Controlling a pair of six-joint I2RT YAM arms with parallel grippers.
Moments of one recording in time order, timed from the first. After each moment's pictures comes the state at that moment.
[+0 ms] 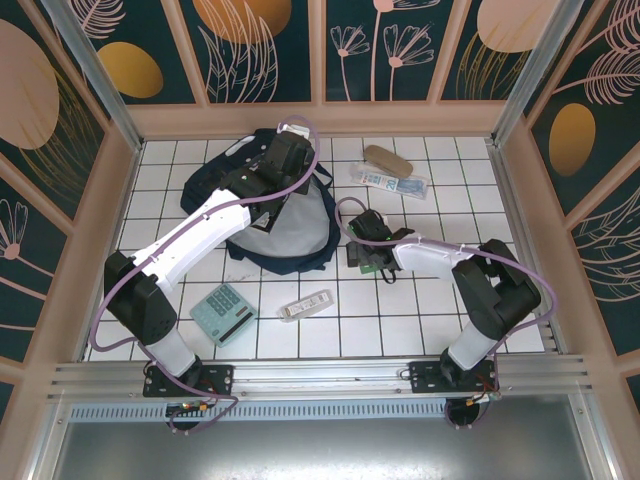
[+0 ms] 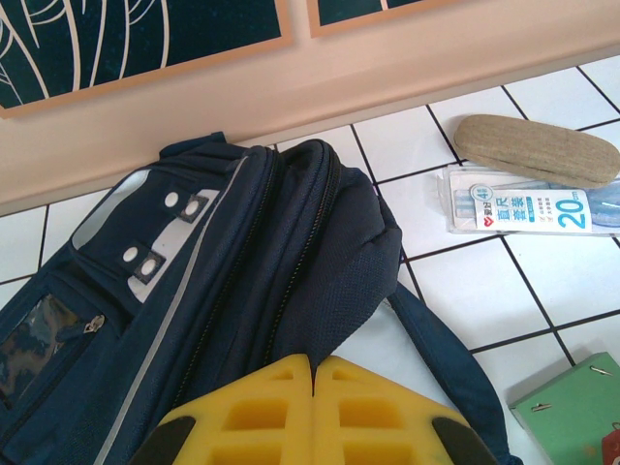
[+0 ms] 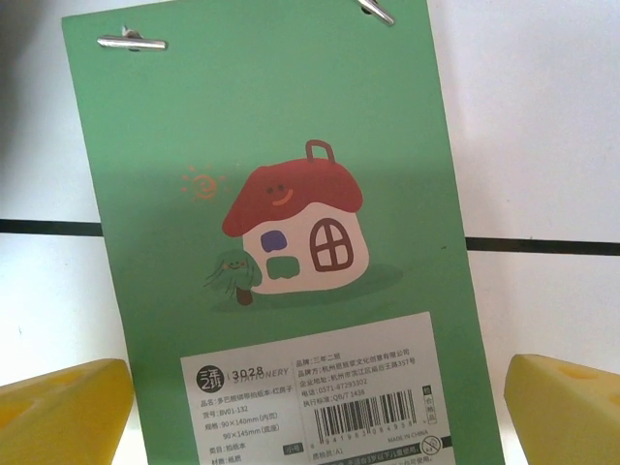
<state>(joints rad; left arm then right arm) -0.69 1.68 1.61 -0.58 -0.43 -0.22 0.65 1.64 0.88 -0.38 0.28 0.48</state>
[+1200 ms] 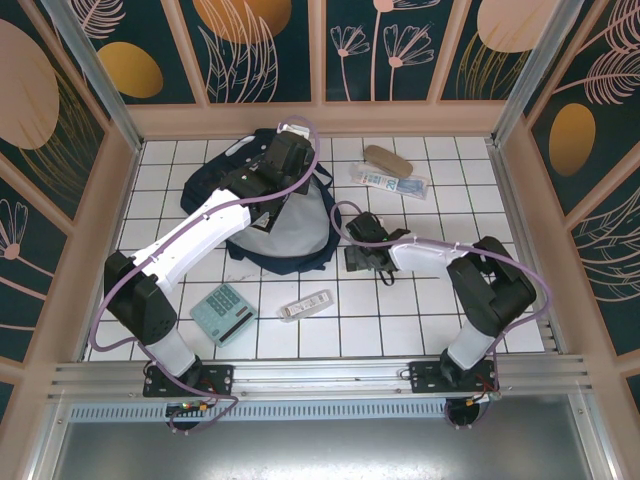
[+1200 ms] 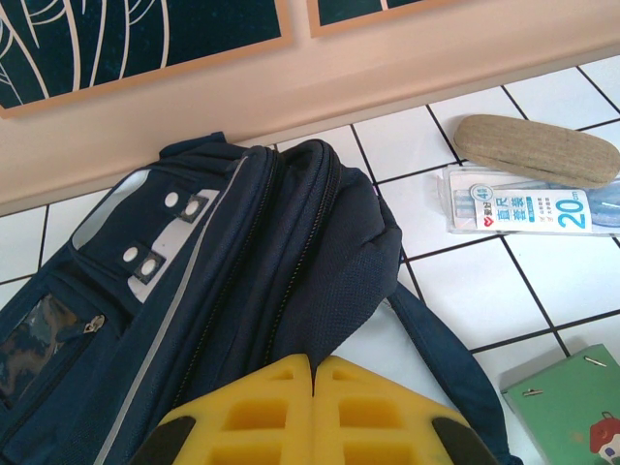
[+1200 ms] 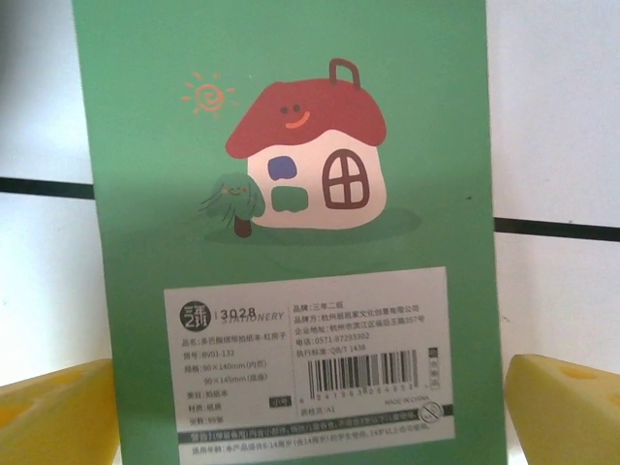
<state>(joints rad) -0.69 1.68 1.61 -0.58 -0.43 -0.22 0.67 1.67 0.88 -0.39 0.26 0.47</state>
